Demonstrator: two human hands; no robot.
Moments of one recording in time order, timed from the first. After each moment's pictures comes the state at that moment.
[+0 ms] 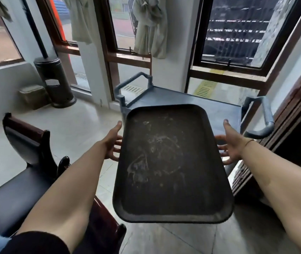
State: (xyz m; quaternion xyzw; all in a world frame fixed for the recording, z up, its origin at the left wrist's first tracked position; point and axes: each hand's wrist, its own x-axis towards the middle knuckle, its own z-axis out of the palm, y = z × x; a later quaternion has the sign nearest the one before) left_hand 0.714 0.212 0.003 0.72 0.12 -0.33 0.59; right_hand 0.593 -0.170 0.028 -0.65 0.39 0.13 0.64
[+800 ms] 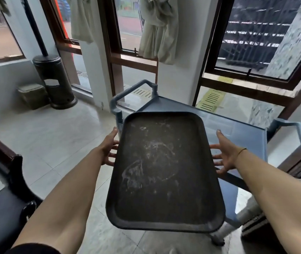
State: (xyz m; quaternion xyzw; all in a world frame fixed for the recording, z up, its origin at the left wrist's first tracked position) left_hand 0.929 0.164 -0.033 0.72 0.16 -0.30 0.60; right_hand 0.830 -0.224 -0.007 -0.63 0.39 0.18 0.64
